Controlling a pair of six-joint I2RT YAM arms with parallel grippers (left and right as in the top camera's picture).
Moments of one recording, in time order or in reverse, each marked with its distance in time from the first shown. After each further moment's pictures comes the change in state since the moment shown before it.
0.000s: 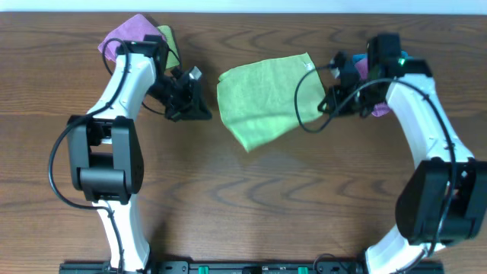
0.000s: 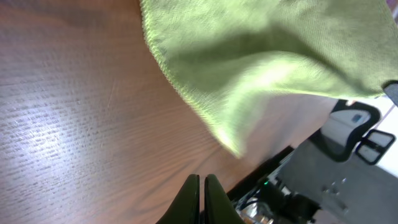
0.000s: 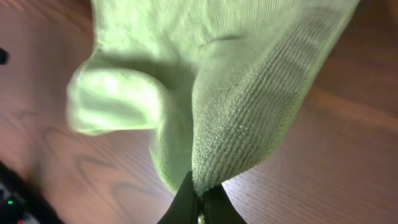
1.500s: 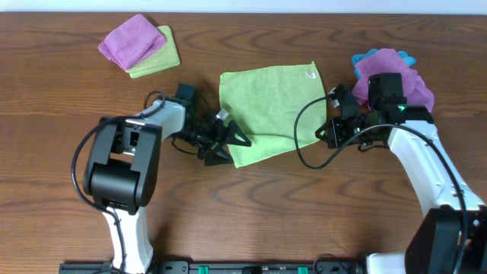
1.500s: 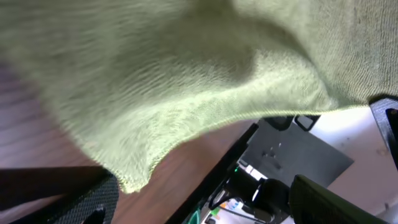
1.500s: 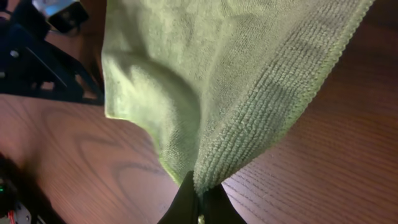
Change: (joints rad) left arm -0.164 -0.051 -0.537 0.619 0.305 -0.279; right arm 0.000 -0.259 -0.357 0.187 -0.046 0.023
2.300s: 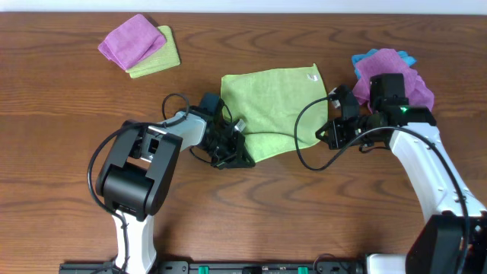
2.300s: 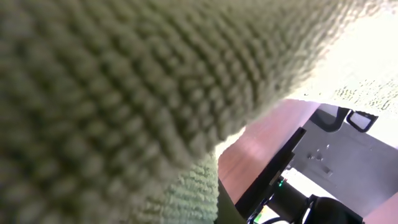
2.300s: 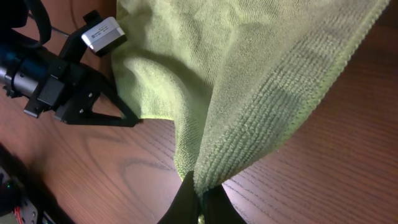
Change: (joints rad) left arm -0.125 -0.007 -0.055 0.111 -0.158 -0.046; right arm 0.000 -0.021 0.000 -0.022 -0.009 0.000
